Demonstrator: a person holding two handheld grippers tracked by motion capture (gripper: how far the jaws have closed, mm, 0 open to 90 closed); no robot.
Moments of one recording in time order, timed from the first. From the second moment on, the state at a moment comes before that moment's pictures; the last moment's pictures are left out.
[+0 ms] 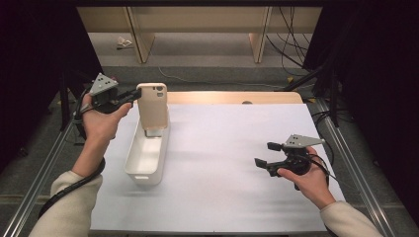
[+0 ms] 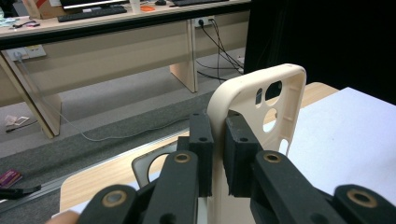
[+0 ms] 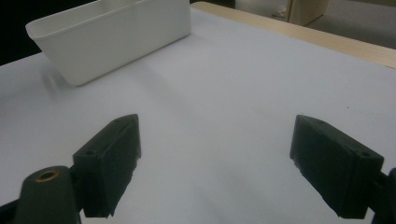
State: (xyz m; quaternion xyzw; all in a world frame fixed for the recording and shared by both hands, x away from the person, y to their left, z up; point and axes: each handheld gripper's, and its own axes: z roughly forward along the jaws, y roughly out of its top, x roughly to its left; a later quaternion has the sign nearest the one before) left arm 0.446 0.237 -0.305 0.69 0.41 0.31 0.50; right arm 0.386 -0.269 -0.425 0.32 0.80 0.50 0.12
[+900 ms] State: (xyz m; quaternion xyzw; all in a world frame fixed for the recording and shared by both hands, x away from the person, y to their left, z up) left arm 0.468 0.253 -0.330 0.70 0.43 0.32 0.48; right arm 0.386 -0.269 -0.425 0.32 0.80 0.50 0.12
